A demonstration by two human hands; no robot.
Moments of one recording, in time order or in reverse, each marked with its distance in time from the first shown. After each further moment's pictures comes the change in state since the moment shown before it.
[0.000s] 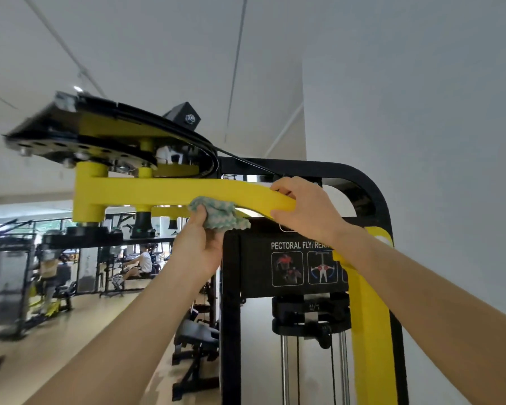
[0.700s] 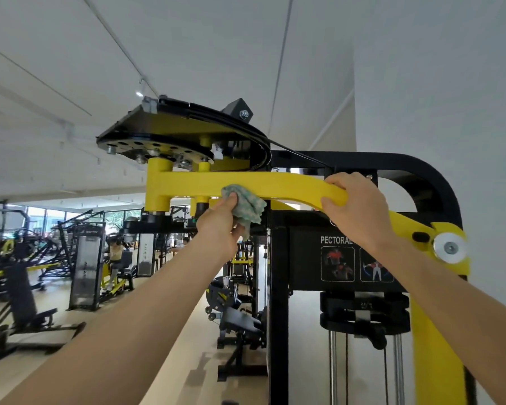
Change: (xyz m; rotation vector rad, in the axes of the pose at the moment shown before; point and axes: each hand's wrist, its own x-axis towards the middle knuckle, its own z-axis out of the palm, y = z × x) left_hand -0.013 0.053 -0.009 0.444 0.244 0.122; right_hand -0.006 -0.008 0.035 -0.042 0.277 0.054
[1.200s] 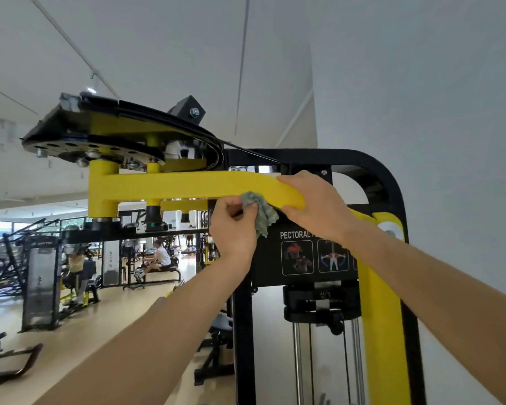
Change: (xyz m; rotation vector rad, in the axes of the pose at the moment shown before) left_hand -0.011 -0.089 0.064 0.406 0.015 0.617; right_hand 0.002 0.016 -0.029 -0.003 -0.265 -0.136
